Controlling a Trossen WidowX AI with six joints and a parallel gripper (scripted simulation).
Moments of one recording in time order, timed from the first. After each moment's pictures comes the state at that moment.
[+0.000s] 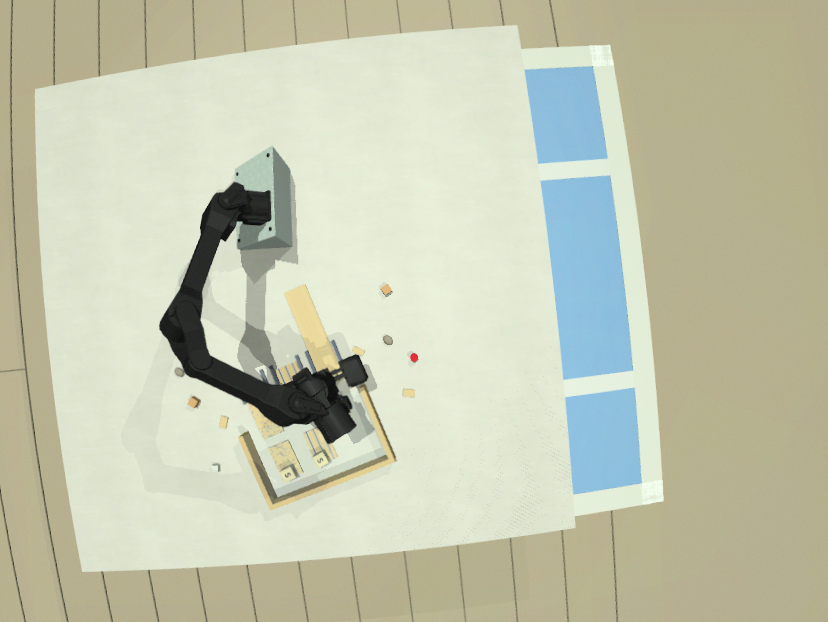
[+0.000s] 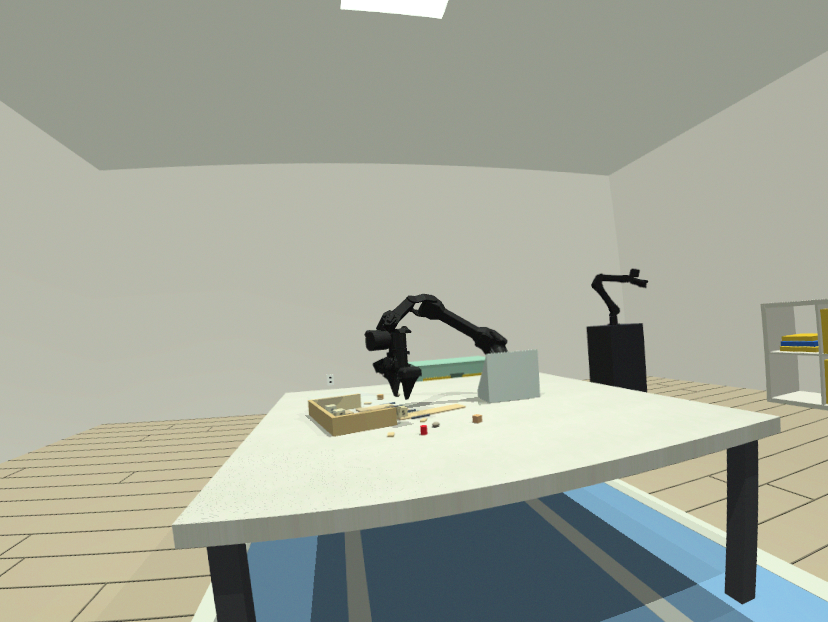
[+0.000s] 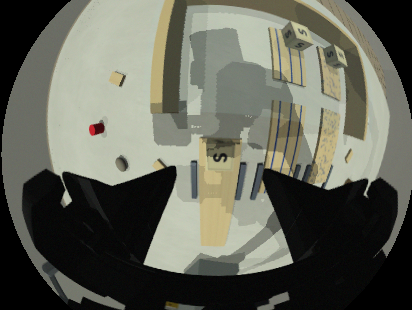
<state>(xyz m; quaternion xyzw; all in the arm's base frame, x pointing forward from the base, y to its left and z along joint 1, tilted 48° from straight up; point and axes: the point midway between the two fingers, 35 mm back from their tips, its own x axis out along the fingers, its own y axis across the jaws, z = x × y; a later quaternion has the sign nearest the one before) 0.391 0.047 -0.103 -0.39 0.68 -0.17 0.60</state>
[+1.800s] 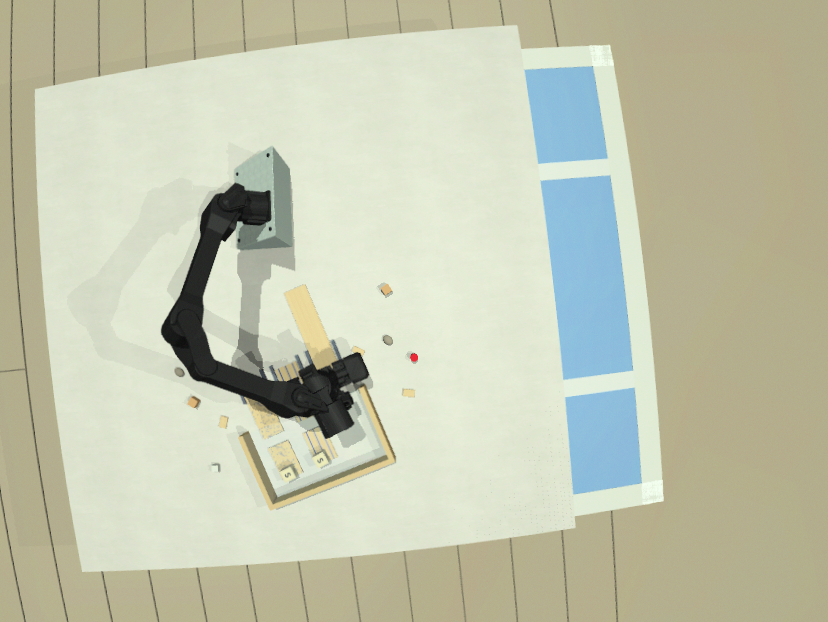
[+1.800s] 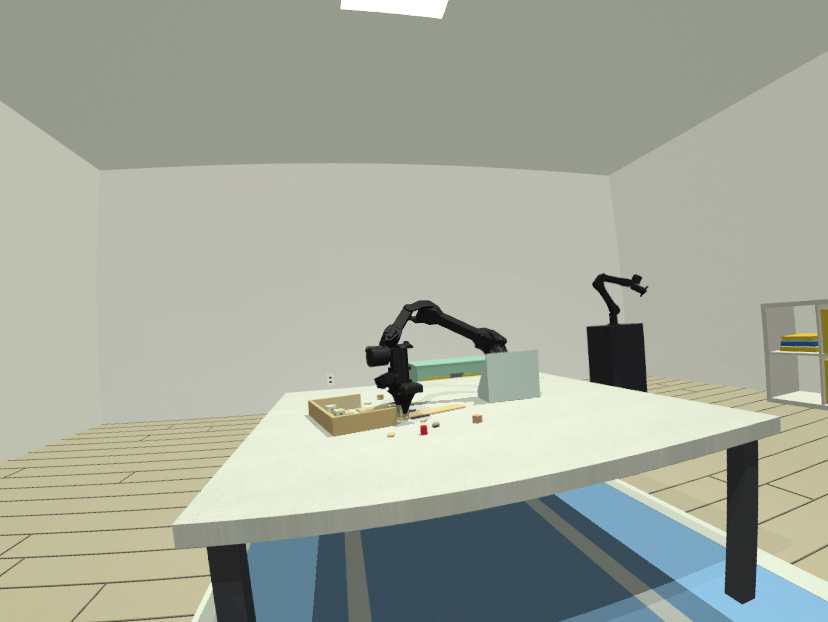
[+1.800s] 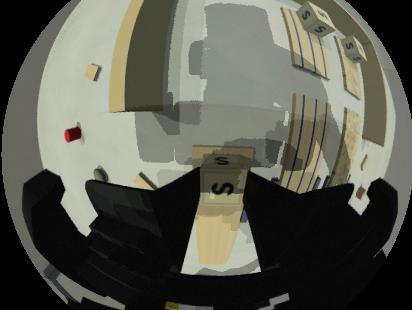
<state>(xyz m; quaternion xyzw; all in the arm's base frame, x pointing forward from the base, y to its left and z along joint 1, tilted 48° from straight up) 0.391 0.010 -0.134 -0.39 0.68 -0.18 0.60</state>
